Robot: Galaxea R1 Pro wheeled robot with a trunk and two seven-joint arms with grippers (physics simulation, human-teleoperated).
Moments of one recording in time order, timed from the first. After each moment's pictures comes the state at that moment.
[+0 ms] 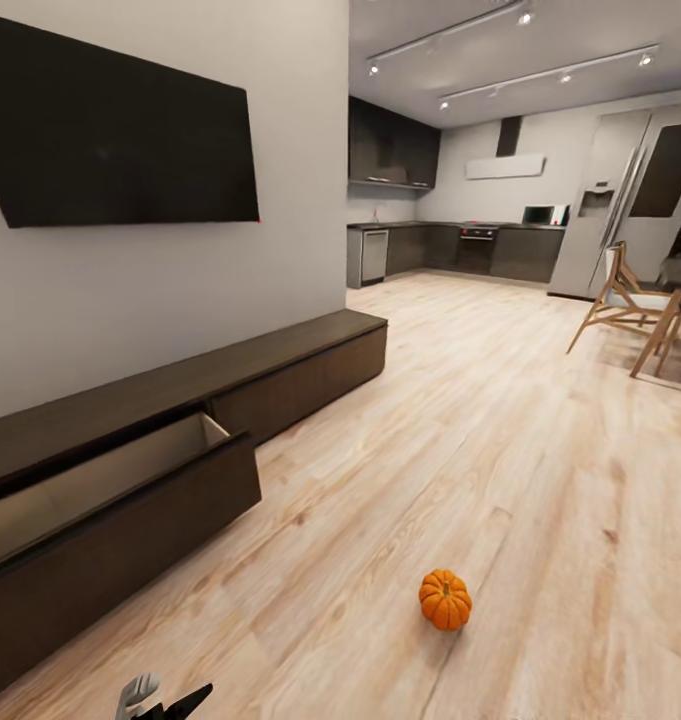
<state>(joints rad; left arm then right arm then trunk) -0.26 0.25 0.11 -0.33 0.49 0.13 -1.02 -0.65 -1.31 0.56 -0.71 -0.48 0.66 1.40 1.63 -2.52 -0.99</state>
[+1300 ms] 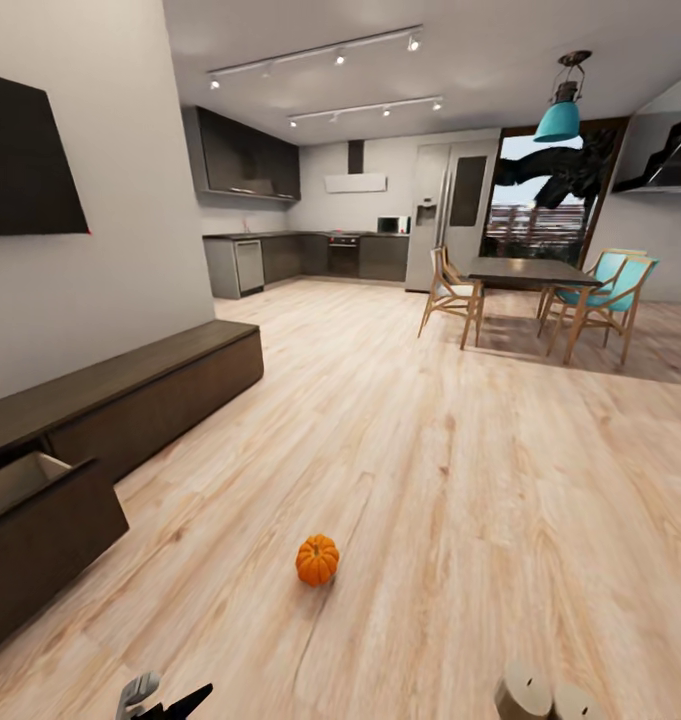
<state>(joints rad) -0.26 0.25 0.11 -0.33 0.49 0.13 -1.02 -0.65 -1.31 0.56 -0.71 -0.48 0.67 1.41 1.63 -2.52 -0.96</state>
